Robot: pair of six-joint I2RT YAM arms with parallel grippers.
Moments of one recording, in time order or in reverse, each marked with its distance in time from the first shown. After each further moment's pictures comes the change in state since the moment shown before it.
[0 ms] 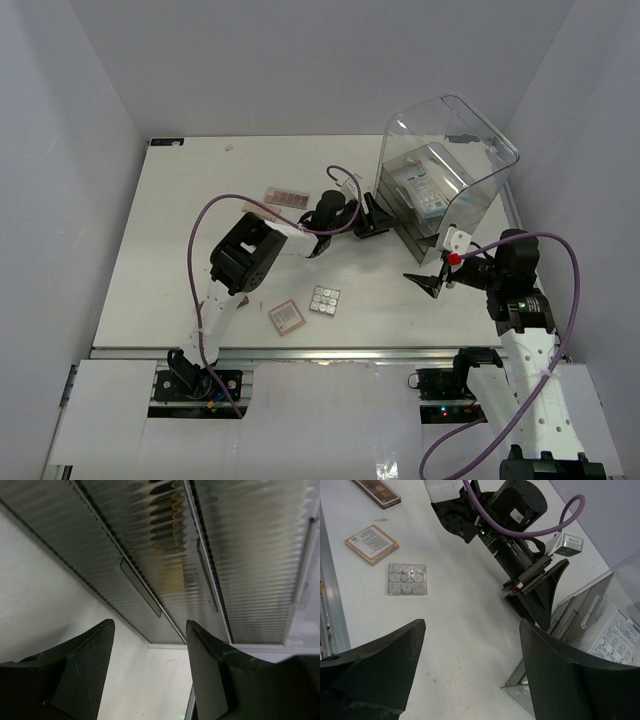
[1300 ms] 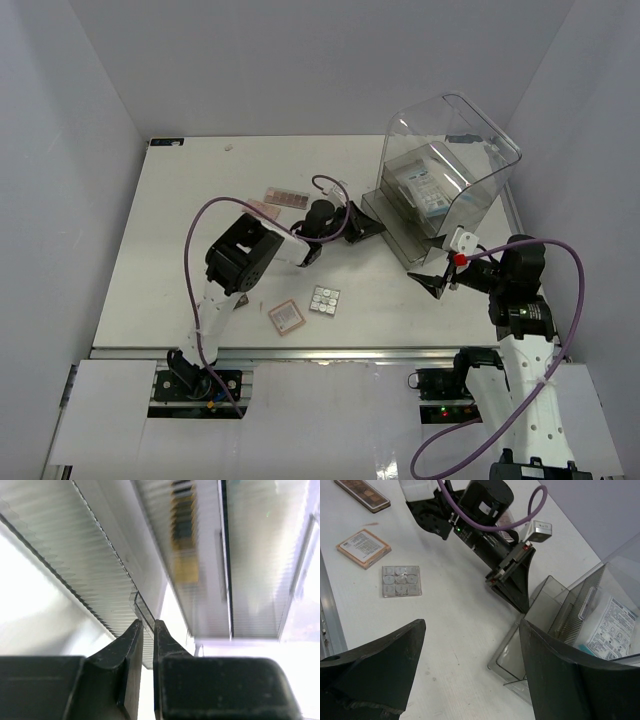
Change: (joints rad) left arm 0.030 -0.065 -0.197 0.145 -0.060 -0.065; right arm -0.073 -0.039 -0.031 0.027 -0.021 0.052
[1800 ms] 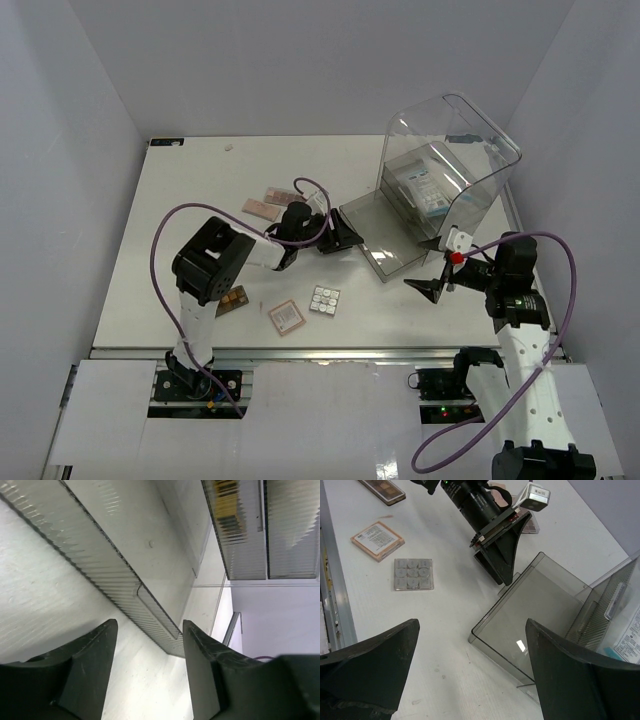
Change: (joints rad) left arm 0.065 -0.194 -0.204 -0.158 0.073 0.195; right arm -0.001 0.059 -0.032 -0.007 -0.047 -0.038
